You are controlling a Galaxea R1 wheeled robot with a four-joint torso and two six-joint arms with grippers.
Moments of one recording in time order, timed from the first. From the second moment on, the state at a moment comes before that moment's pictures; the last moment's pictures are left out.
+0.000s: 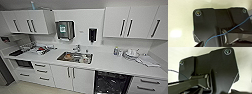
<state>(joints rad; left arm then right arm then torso) 1.51 3.03 -2.79 -0.08 -0.11 0.11 -1.51 3.07 -2.77 -0.09 0.06 0.14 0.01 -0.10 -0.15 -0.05</state>
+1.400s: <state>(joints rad) 1.51 3.04 -2.78 0.04 -0.10 0.11 -1.51 3.06 -2.78 -0.09 0.06 0.14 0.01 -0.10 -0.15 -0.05</state>
